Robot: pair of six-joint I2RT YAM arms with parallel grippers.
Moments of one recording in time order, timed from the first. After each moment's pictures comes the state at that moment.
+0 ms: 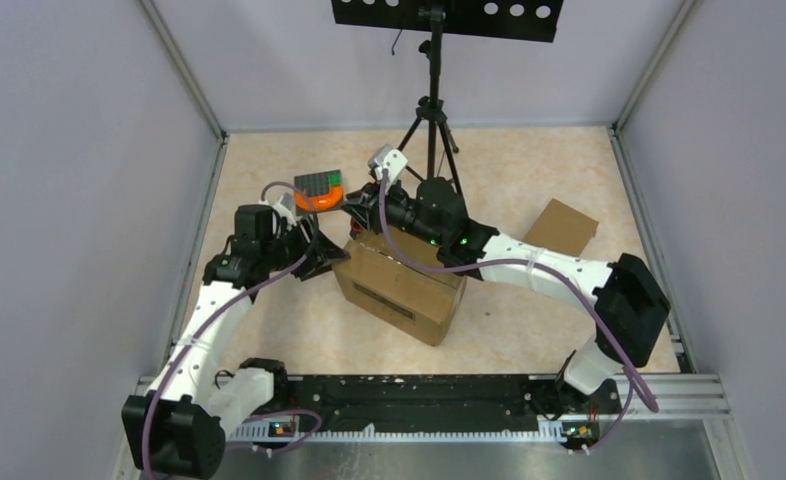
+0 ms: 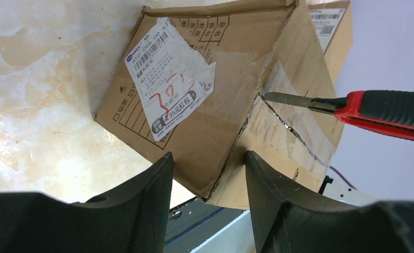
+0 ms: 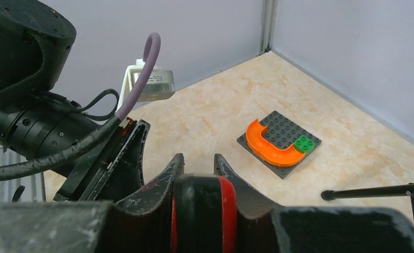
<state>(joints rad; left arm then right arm) -0.12 0.99 0.81 -0.58 0.55 -0.69 0.95 1.60 1.22 0.41 -0.10 0.06</state>
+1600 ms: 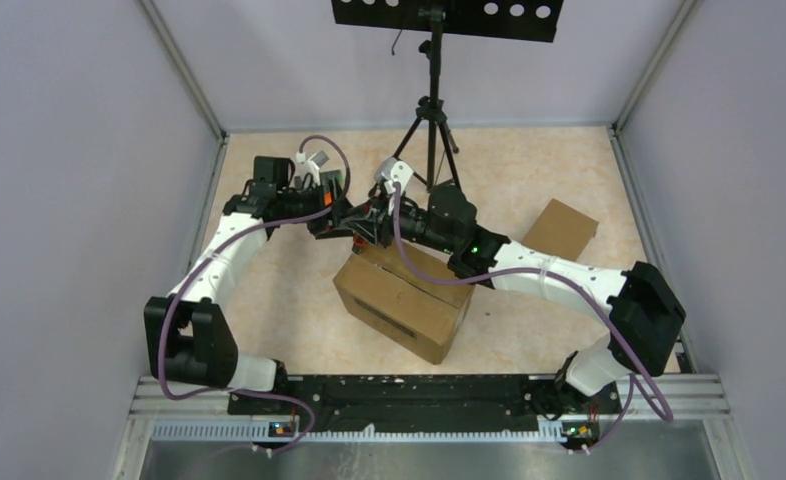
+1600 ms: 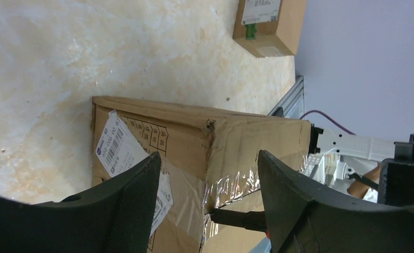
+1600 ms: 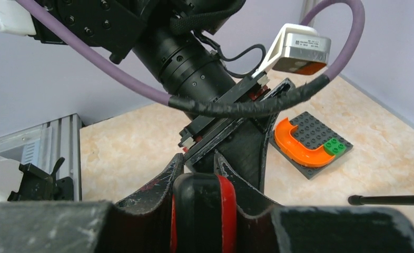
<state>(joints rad) -0.12 1.41 1.14 -0.55 0.85 -0.43 0.96 1.52 1.13 0.43 -0.23 0.07</state>
